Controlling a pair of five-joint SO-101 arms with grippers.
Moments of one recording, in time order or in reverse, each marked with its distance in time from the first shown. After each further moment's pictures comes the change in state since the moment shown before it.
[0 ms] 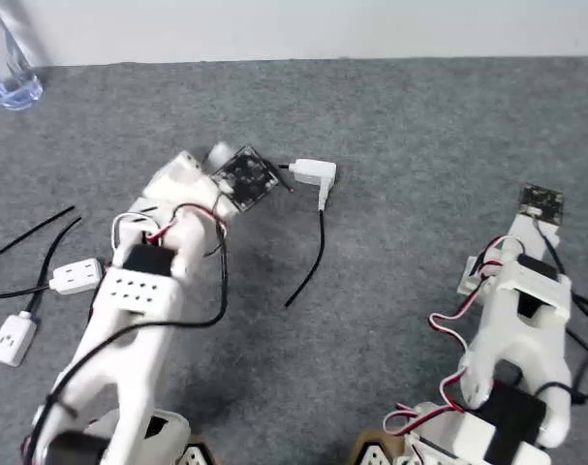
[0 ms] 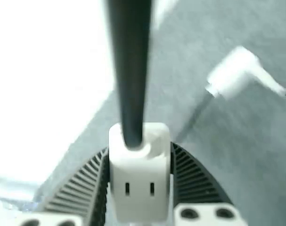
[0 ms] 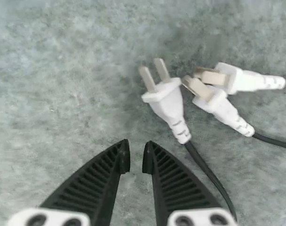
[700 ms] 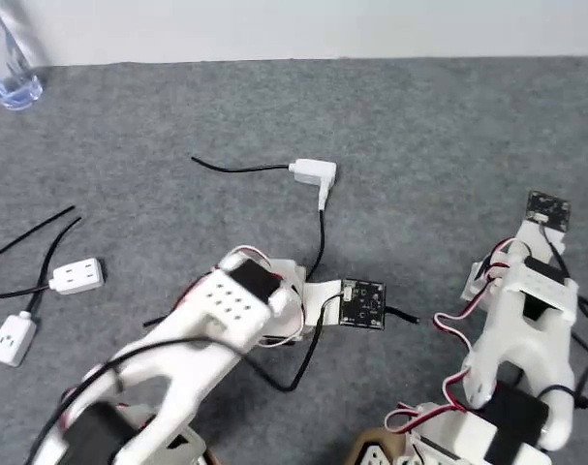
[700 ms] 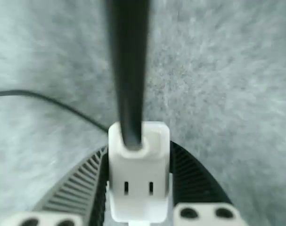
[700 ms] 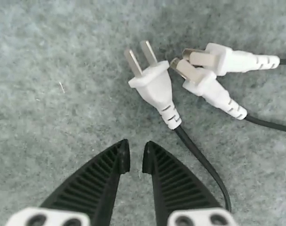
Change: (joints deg) left arm 27.9 7.8 -7.2 48.4 -11.7; right arm 2.5 0.0 -0.1 3.0 0.0
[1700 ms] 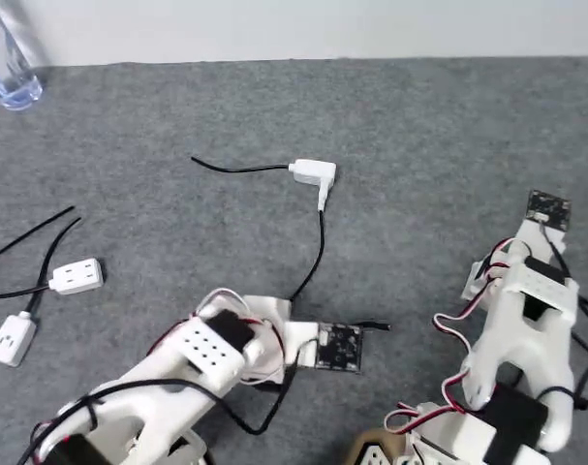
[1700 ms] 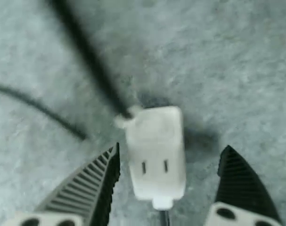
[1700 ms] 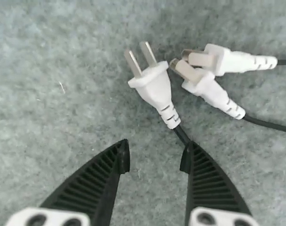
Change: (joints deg) left arm 1.8 -11.6 24.3 -16.3 -0.3; right arm 0.0 -0.5 0.0 0.2 0.0
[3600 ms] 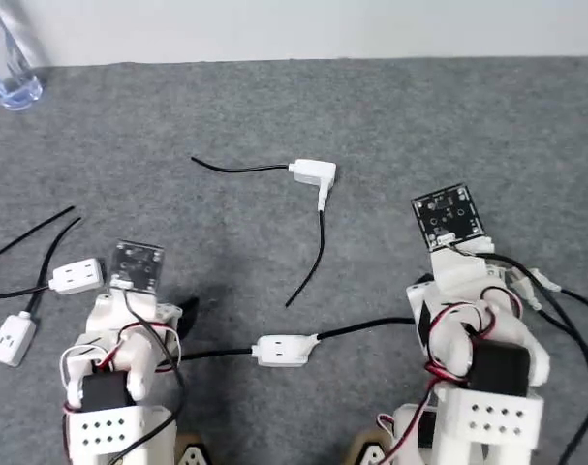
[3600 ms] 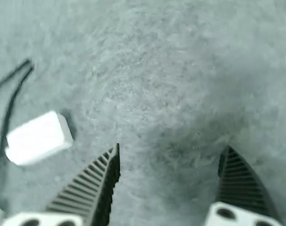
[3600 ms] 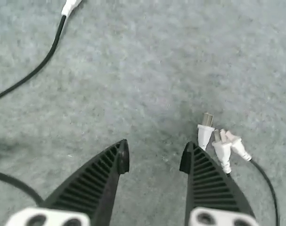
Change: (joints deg) left arm -48.4 -54.5 23.6 5.0 38.2; right arm -22.5 -55.7 3.4 29.2 18.3
